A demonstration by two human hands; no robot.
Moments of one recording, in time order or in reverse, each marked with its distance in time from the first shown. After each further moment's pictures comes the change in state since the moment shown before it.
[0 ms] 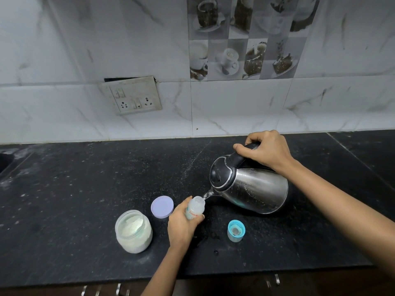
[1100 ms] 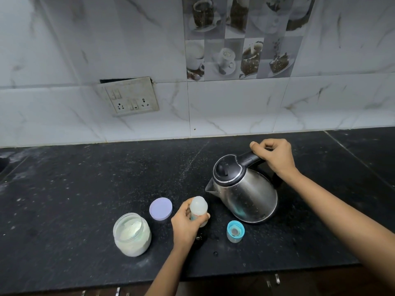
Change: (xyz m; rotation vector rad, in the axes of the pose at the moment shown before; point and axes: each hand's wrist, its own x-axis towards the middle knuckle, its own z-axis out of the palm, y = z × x) left_hand -0.001 0.005 0.012 -0.292 -0.029 0.008; right_hand -0.012 0.049 0.018 0.423 0.075 0.201
